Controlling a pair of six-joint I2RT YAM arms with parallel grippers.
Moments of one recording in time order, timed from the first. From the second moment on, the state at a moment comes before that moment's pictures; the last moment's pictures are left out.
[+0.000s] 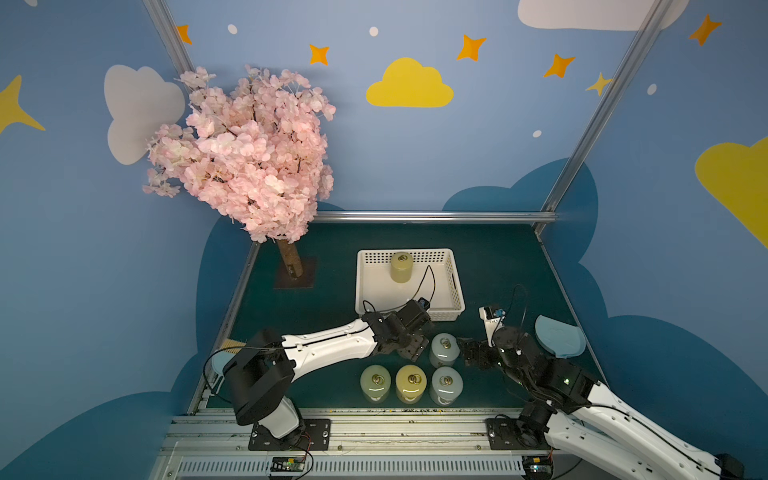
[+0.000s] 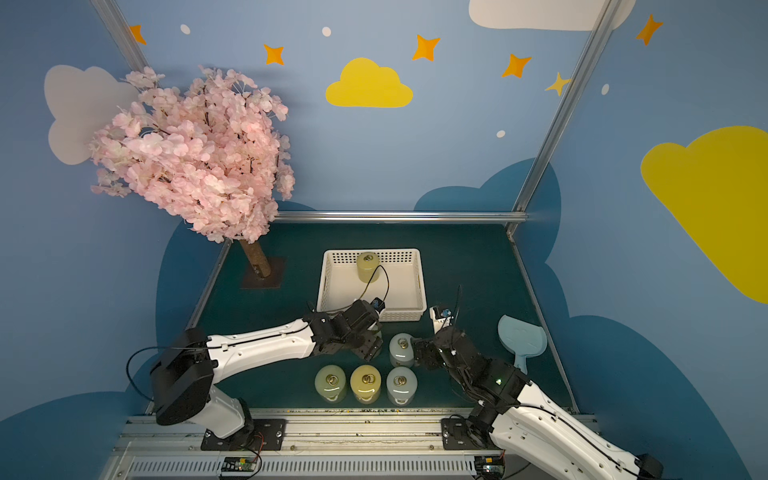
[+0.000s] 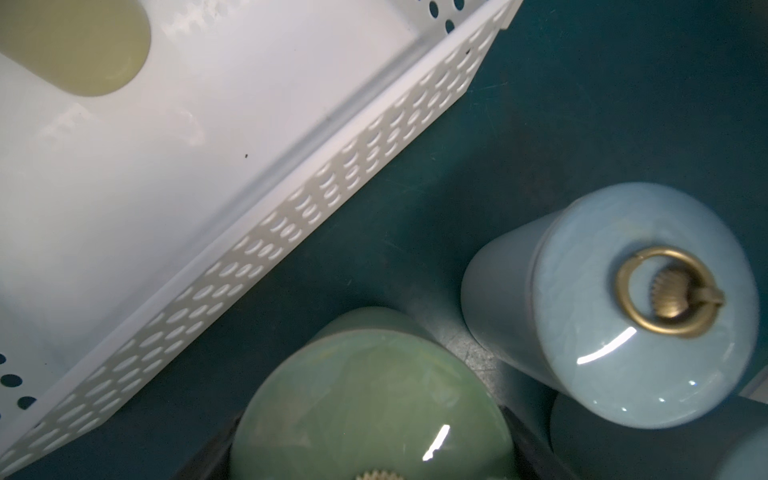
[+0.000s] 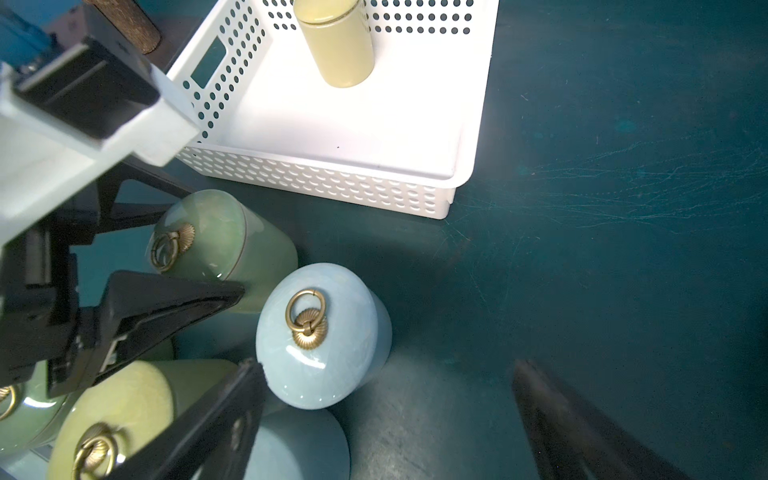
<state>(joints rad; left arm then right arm) -0.99 1.59 1.05 -0.49 -0.14 -0.28 0.89 0.63 0.60 -0.69 0.32 0.46</state>
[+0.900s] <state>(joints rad) -1.01 1.62 1.03 -0.47 -0.16 -0.31 0.89 0.62 0.60 -0.69 0.32 0.47</state>
